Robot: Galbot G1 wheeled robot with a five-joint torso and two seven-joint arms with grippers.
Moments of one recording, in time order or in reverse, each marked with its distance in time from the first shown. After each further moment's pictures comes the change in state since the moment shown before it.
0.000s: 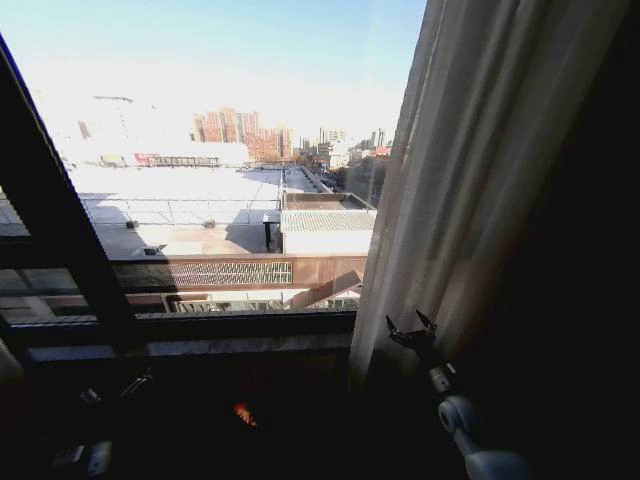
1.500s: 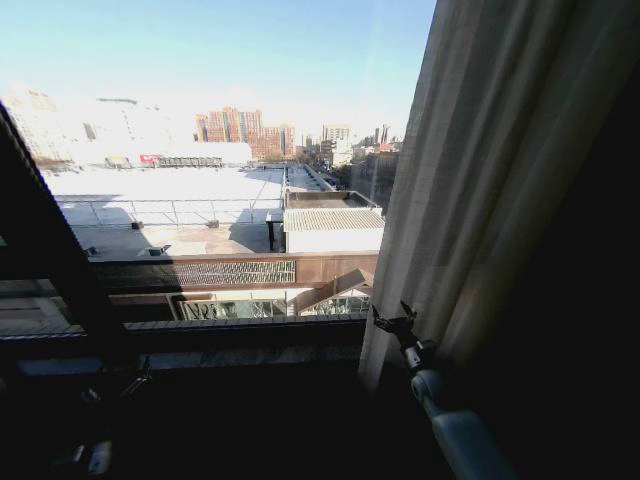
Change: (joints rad) left arm 0.000 0.000 0.001 0.000 0.000 0.000 0.001; right arm 0.279 0.060 -0.173 -0.263 -0.083 -0.016 0.104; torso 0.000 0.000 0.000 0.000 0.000
